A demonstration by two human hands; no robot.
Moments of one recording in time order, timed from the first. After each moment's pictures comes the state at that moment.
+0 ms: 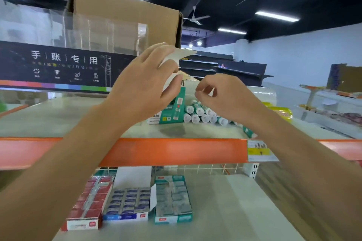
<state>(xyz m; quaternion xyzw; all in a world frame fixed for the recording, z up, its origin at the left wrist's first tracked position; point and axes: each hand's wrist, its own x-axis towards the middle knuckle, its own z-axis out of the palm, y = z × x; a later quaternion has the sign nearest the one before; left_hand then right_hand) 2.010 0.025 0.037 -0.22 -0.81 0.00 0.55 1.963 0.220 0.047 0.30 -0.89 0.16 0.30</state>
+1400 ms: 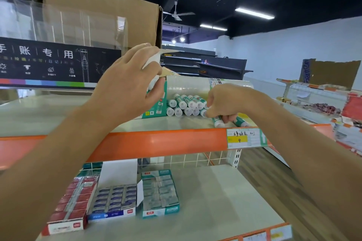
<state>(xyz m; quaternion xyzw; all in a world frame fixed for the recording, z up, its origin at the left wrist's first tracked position) 2.007 0.028 0.027 -0.23 -0.81 0.01 0.54 1.963 0.253 0.054 0.10 -0.99 0.02 0.04</state>
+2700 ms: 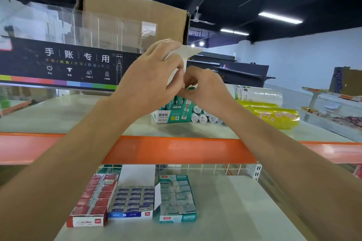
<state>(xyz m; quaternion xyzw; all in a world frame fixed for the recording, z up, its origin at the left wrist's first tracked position) 1.999 0.010 0.042 -0.23 -0.79 -0.03 0.57 1.939 0.164 0.041 0.35 -0.84 0.25 0.32</state>
